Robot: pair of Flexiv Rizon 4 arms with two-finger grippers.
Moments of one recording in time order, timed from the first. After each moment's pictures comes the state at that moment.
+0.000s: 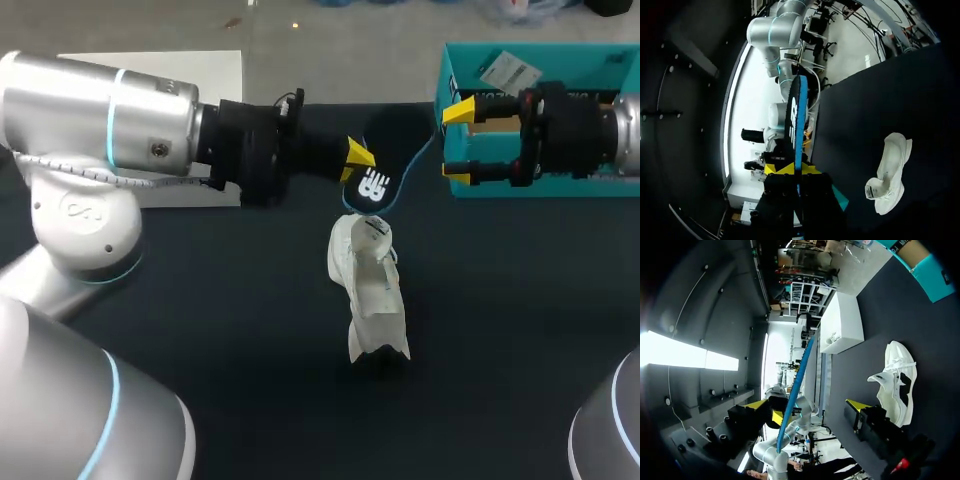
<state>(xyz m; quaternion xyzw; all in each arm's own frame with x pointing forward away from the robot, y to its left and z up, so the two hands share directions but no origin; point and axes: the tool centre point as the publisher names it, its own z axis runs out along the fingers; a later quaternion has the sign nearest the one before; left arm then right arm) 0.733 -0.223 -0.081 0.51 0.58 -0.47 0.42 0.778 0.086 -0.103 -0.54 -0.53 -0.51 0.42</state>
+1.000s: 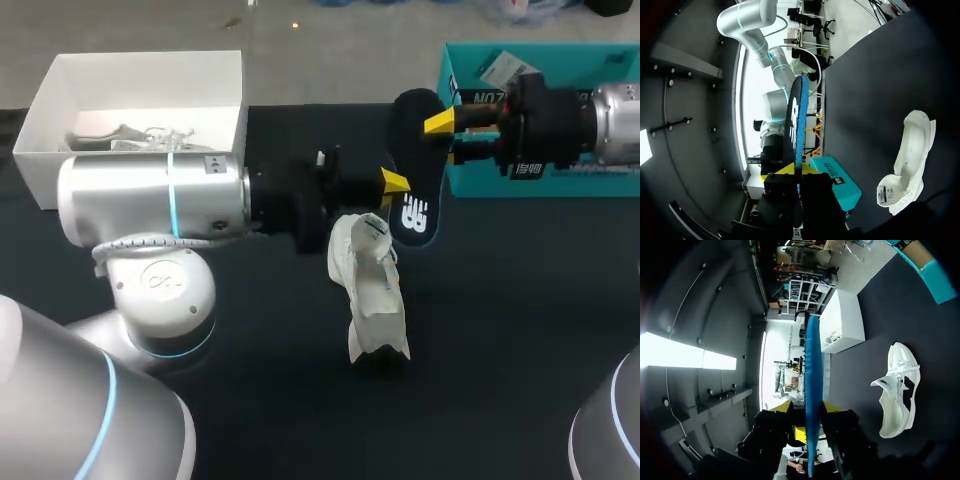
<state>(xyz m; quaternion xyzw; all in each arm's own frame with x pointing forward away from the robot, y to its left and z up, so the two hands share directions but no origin) 0.744 -0.266 -0.125 0.48 0.57 -0.43 0.51 0.792 0.106 -0.106 -0.55 -0.53 -0.49 0.42</state>
